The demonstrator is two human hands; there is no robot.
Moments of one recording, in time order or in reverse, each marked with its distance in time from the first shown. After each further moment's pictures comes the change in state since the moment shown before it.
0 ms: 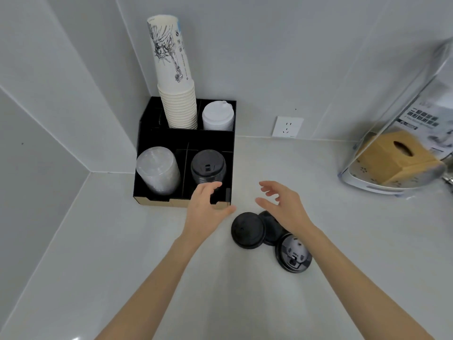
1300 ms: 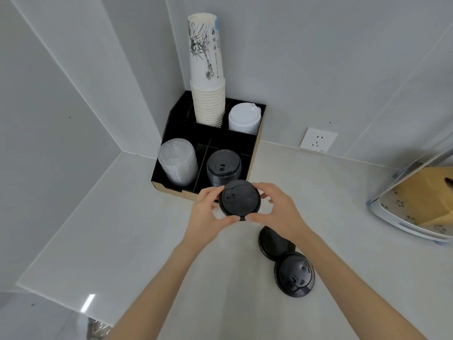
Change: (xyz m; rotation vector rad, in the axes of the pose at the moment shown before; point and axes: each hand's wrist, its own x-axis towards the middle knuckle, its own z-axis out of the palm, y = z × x) left_hand -0.017 0.006 0.008 -0.009 0.120 -0.102; right_hand 0.027 -0.011 0.000 0.005 -0.309 -0.227
